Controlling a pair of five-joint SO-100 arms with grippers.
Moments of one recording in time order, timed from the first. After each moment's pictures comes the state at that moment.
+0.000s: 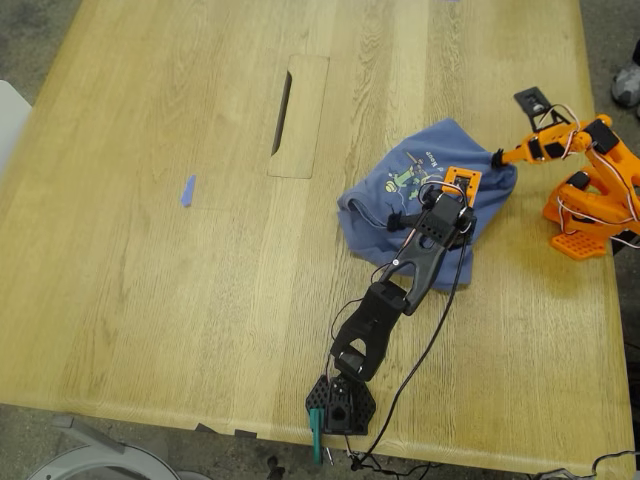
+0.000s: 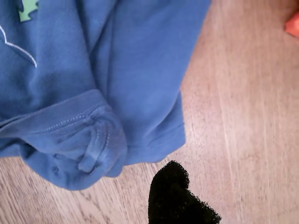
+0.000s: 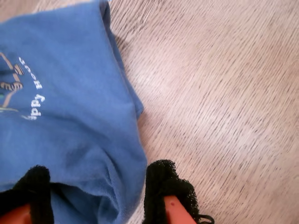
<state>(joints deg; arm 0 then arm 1) 37.5 61.3 24.0 105.6 -107.1 41.2 169.4 141.0 74.4 -77.6</state>
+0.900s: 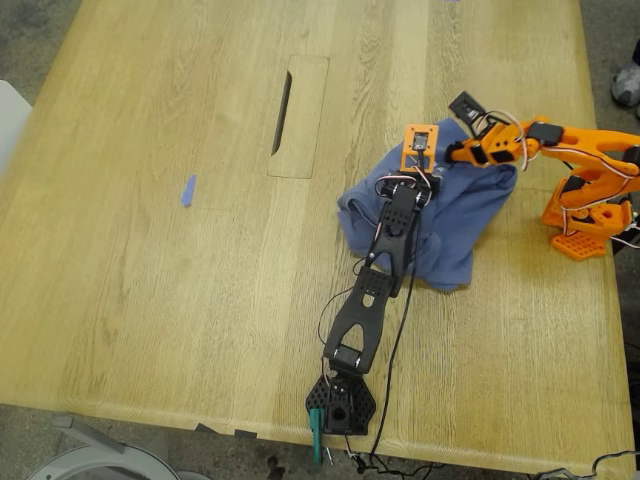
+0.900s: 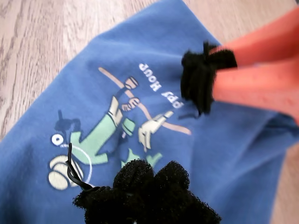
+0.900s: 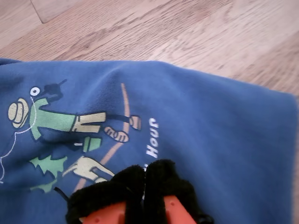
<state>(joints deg) 20.5 24.9 -15.6 79.4 -101.5 18.7 125.7 137.0 24.1 -78.8</state>
